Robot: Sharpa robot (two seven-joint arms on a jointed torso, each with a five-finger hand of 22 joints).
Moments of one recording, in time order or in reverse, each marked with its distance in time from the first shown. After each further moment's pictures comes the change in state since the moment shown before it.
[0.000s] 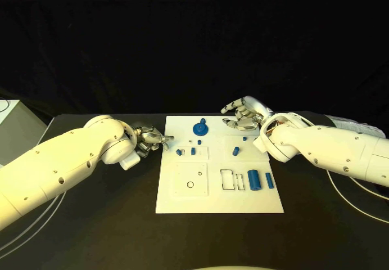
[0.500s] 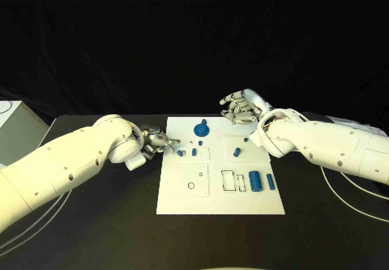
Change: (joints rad) left arm 0.026 0.037 -0.035 -0.027 0.022 0.051 -0.012; left_hand -0.009 0.001 0.000 0.000 0.000 0.016 -0.016 0.020 0.020 0.027 -0.012 0.025 0.052 0.002 -0.009 0.014 0.000 0.000 0.014 -0.007 0.023 0.021; right arm 0.023 0.047 0.000 -0.048 0.076 -0.056 0.061; right_hand -0.022 0.002 0.049 -0.044 0.000 -0.025 0.018 0.037 0.020 -0.313 0.023 -0.672 -0.683 -0.296 0.020 -0.774 -0.500 0.079 -0.234 0.024 -0.775 -0.605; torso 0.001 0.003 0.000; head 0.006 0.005
